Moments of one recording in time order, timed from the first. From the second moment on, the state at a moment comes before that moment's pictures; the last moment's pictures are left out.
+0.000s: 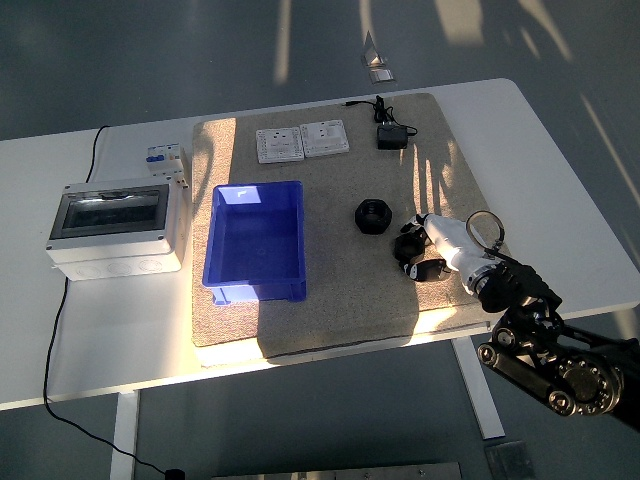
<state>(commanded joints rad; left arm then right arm) -0.06 0.02 -1.59 -0.18 1.51 0.08 0.14 0.51 -0.21 0.62 1.09 -1.84 -0.28 -0.27</state>
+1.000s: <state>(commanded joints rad) -0.07 0.03 -1.61 -0.18 1.53 0.09 0.14 0.84 -0.05 0.28 1.07 -1.68 -0.38 -0.01</state>
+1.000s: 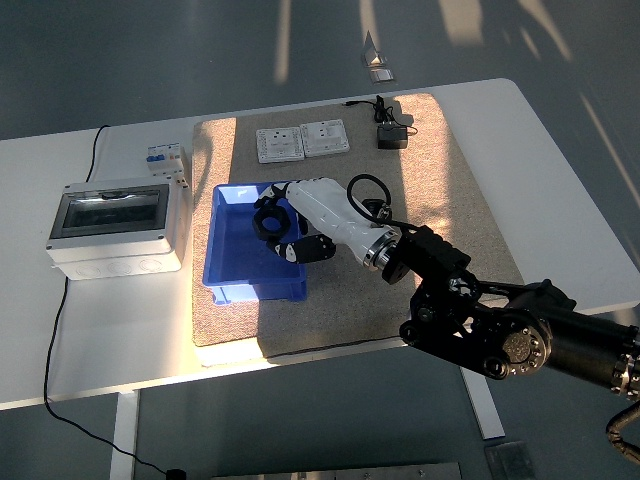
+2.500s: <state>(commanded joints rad) -0.07 0.04 -1.61 -0.18 1.54 0.09 0.12 0.79 0.00 0.33 0.70 -1.49 -0.46 -0.08</state>
